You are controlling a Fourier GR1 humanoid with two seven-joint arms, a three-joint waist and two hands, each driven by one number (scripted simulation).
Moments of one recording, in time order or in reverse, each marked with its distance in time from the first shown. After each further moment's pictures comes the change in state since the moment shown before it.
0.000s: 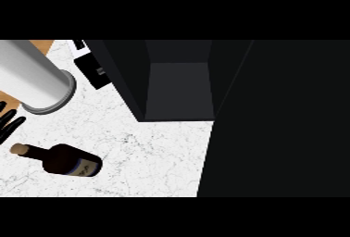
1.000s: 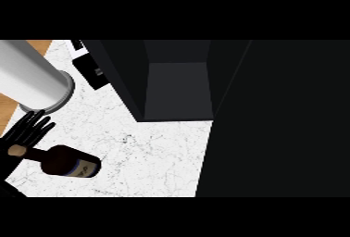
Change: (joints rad) left arm -0.115 -0.107 0.069 0.378 -0.561 -0.125 -0.336; right arm -0.027 -0.070 0.060 -0.001 0.018 -0.080 0.012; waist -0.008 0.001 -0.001
